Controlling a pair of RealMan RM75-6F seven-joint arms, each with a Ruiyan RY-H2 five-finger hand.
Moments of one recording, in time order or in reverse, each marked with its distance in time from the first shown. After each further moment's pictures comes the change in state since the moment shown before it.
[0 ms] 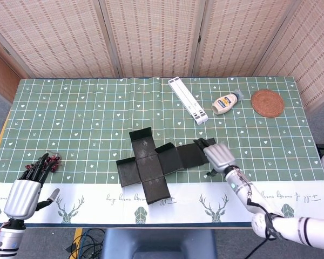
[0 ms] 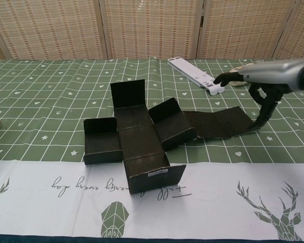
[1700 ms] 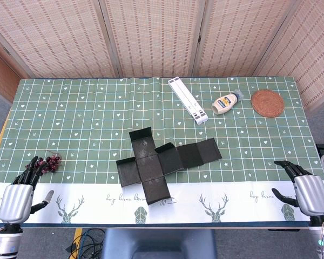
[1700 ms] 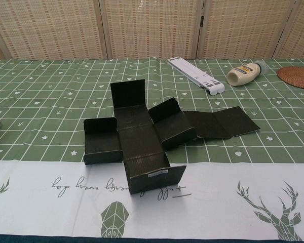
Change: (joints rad) left arm -0.011 -0.046 0.075 -0.005 -0.107 0.119 -0.002; right arm -0.723 0.202 -0.145 0.114 -0.849 0.677 0.740
